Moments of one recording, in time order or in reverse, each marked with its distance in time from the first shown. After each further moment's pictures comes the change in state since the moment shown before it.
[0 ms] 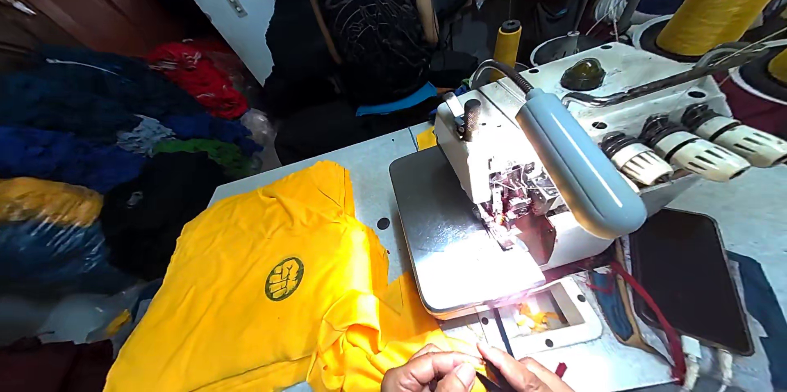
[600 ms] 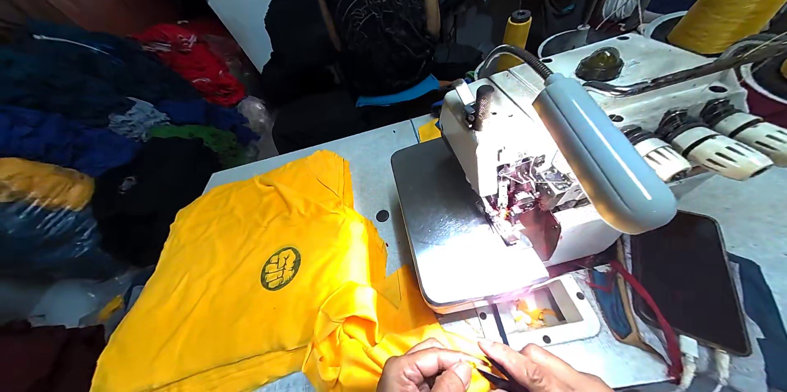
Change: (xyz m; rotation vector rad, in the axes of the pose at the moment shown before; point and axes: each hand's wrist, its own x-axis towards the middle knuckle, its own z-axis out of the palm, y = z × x) left_hand 0.005 0.002 -0.013 0.155 -0.170 -0.003; right_hand 0.009 0.013 -0.022 -0.104 -0.128 -0.110
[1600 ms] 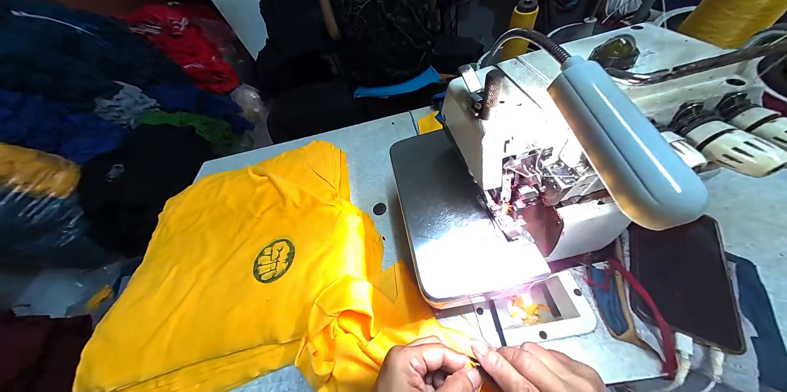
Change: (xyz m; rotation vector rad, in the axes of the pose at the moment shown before) left_hand 0.007 0.004 -0.002 0.176 -0.079 -0.022; right_hand -0.001 0.028 0.013 -0.329 0.088 -0.360
